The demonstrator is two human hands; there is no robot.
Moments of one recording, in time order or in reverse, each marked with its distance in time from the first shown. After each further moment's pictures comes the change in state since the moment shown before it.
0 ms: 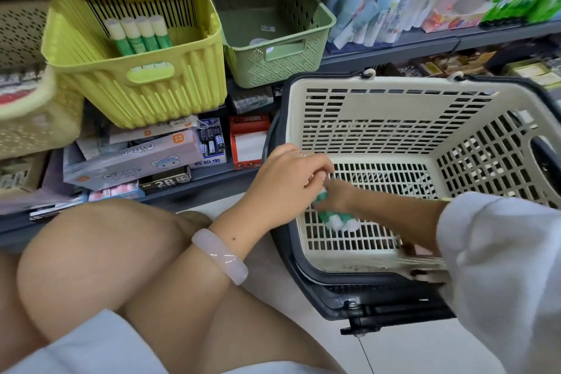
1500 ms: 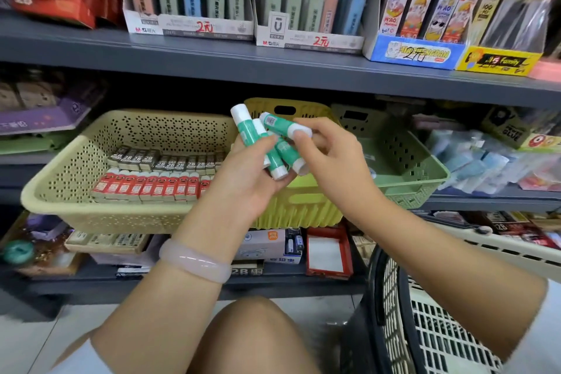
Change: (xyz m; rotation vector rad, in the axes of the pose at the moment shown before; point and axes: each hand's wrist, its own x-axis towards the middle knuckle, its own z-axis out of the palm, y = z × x) left_hand -0.008 -0.115 -0.204 -1.715 0.715 -0.398; right_hand -0.085 -0.307 -0.026 0.360 0.559 -1.072
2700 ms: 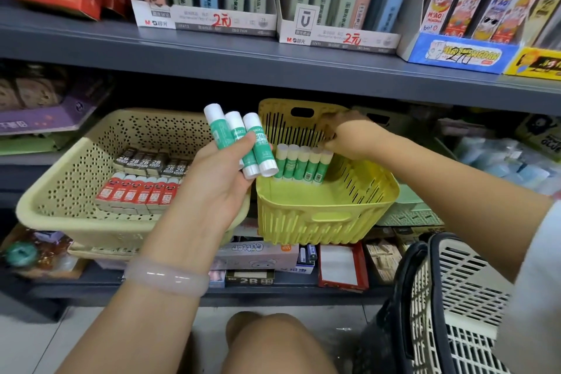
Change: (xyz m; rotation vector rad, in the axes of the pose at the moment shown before) left_hand 0.011 0.034 -0.030 0.073 0.241 0.156; right_hand 0.114 0.051 -0.004 -1.102 -0.539 0.024
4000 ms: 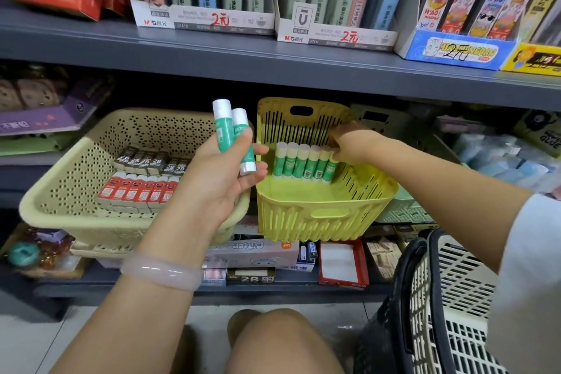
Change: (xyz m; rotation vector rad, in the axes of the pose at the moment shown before) left_hand 0.003 -0.002 -0.009 0.277 -0.060 0.052; right_hand 0.006 0.011 0.020 -0.179 -0.132 0.074
